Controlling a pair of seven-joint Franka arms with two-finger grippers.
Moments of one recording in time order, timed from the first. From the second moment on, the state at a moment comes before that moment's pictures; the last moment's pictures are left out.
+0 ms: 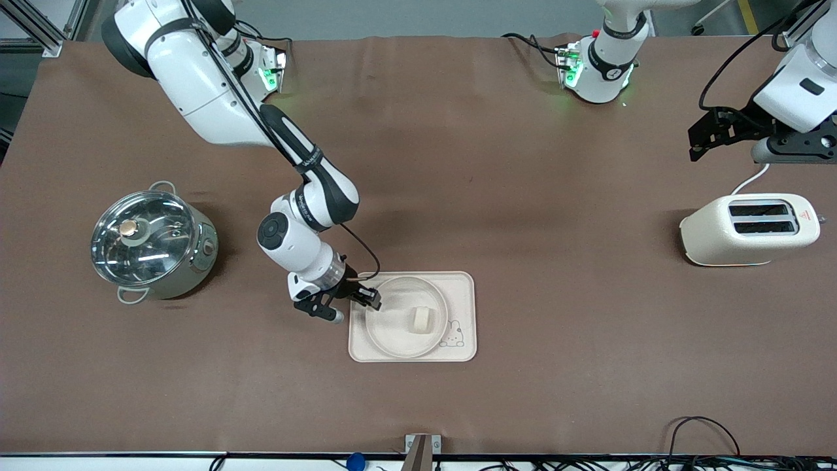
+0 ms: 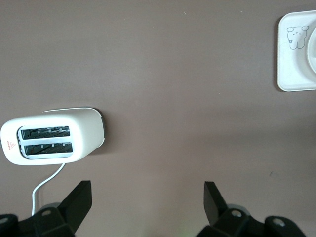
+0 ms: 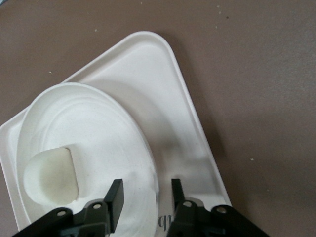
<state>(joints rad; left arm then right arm) 0.02 -0.07 -0.16 -1.62 0.04 1.56 -0.06 0.30 0.82 0.24 -1.61 0.24 2.79 0.60</state>
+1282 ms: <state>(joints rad) 0.02 -0.06 -0.16 -1.61 0.04 1.56 -0.06 -0.03 0.16 0.20 -1.61 0.11 1.88 0.43</state>
